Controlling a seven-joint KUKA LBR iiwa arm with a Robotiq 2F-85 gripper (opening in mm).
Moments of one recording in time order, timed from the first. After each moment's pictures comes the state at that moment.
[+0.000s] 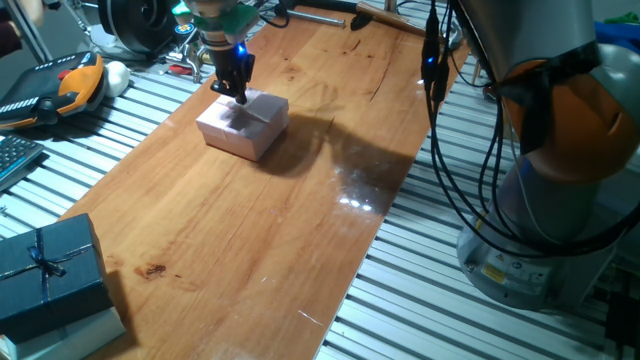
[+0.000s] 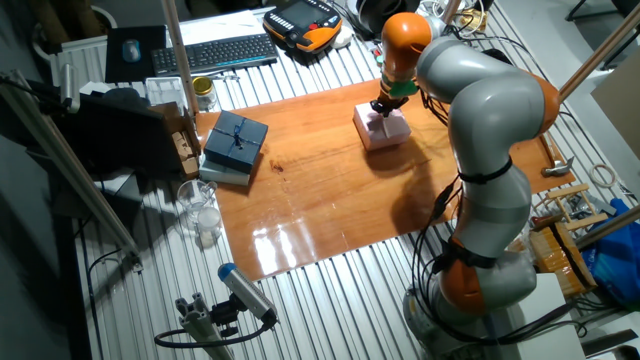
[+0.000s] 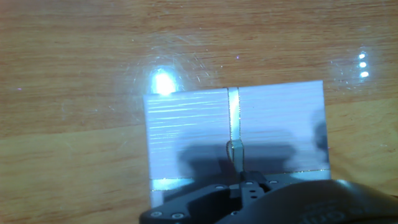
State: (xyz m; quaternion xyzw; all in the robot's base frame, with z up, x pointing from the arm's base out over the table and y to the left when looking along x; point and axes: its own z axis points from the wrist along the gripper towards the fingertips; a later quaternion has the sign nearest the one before) arm 0.634 -0.075 0.118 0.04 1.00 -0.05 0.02
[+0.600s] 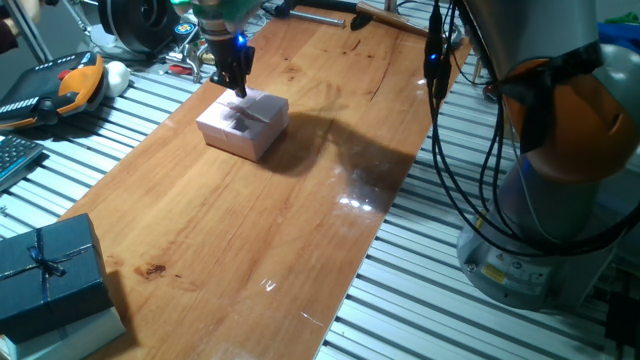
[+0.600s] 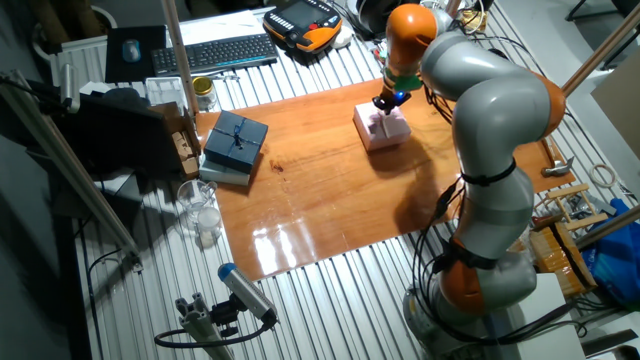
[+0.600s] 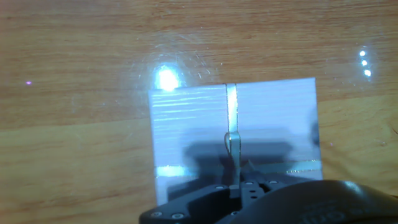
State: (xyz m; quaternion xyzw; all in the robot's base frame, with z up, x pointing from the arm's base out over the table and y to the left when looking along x) arm 0.623 -0.070 0.150 0.03 1.00 -0.03 0.01
